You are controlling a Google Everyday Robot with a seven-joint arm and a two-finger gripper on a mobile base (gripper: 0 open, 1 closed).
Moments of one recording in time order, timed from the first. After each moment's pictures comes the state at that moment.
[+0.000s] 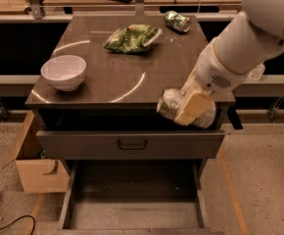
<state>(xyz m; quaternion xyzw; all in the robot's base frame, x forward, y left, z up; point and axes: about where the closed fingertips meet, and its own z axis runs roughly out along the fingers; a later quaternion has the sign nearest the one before) 0.496 -0.105 0.899 -0.59 0.77 0.05 0.23</state>
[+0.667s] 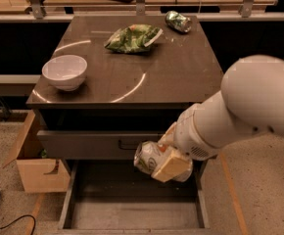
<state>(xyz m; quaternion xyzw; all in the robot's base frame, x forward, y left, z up) 0.410 -0.055 0.817 -0.60 0.75 0.11 0.24</state>
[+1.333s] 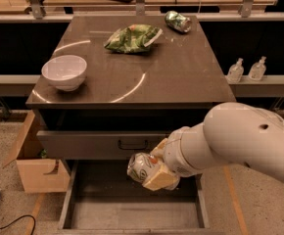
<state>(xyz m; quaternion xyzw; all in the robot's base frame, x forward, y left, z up) 0.418 -0.039 0.758 -0.59 0.75 0.10 0.28</state>
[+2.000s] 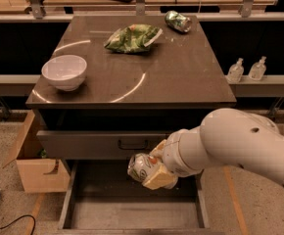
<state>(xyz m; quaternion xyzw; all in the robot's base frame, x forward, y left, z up) 0.428 -0.037 0.740 -0.59 0.75 0.10 0.29</state>
